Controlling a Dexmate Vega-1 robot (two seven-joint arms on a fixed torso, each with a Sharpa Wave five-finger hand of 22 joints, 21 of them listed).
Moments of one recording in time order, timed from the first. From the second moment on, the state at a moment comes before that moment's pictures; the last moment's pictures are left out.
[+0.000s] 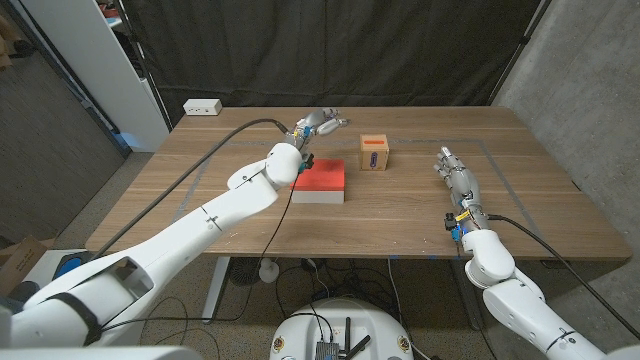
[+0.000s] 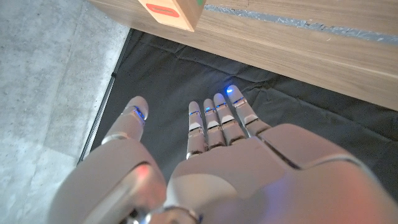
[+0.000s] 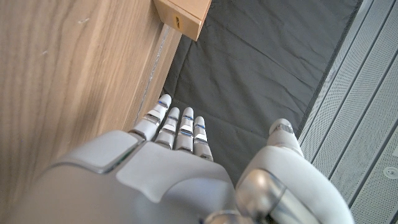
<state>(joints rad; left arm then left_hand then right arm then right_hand) 0.65 0.60 0.72 -1.86 0.09 0.37 0.26 0.32 -0.04 0.64 -0.16 0.19 0.33 0.07 0.18 0.20 0.22 0.04 0.32 0.20 0.21 0.00 0.35 0.18 0.01 -0.02 0.85 0.16 -1.31 -0.56 -0.24 -1.72 0.39 0.40 -0.35 0.23 0.04 0.28 -0.14 0.17 0.11 0.09 0.20 0.18 0.20 0.09 0.20 0.19 0.07 0.06 0.23 0.34 0.25 0.05 0.20 0.17</state>
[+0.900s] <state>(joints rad) 1.08 0.70 0.38 -1.77 -0.30 -0.28 0.21 0.19 -0.09 0.55 -0.15 0.18 0.15 0.08 0.18 0.18 0.06 0.04 0.21 0.19 0.04 0.02 0.21 0.18 -0.13 -0.03 0.65 0.16 -1.27 -0.54 -0.28 -1.70 0.48 0.44 -0.23 0.22 0.03 0.27 -0.14 0.17 0.11 0.11 0.20 0.18 0.17 0.09 0.19 0.19 0.06 0.05 0.23 0.34 0.26 0.04 0.20 0.17</state>
